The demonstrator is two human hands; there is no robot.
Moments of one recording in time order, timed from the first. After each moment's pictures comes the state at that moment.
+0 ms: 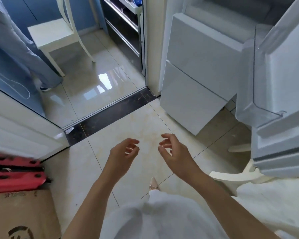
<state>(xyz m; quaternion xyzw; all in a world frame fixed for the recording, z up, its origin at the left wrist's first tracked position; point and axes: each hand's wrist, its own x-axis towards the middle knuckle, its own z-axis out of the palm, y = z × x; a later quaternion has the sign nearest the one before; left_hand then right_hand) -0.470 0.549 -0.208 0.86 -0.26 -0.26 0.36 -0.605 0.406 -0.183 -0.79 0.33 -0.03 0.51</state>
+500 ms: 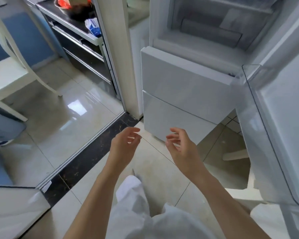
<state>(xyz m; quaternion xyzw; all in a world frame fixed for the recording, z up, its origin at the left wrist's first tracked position) -0.284 0.325 -0.182 0.79 -0.33 -0.29 0.43 -0.458 0.244 -0.156 -0.71 0.46 -0.20 0.49</state>
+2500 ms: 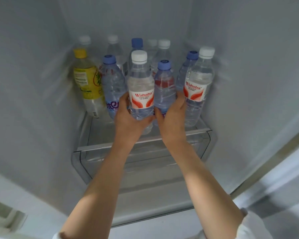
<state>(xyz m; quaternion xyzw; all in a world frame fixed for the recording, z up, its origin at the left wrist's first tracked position) -0.226 -0.337 -0.005 0.47 -0.60 -0.31 0.57 -0.340 -0.325 -0.002 -0.54 0.61 -0.57 0.07</state>
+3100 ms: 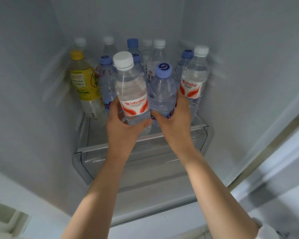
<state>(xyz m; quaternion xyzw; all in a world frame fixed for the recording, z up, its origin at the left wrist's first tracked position) -0.212 -0.303 0.005 0.44 -0.58 -0.31 0.61 -0.346 -0.293 0.010 -0.55 0.55 -0.62 0.13</state>
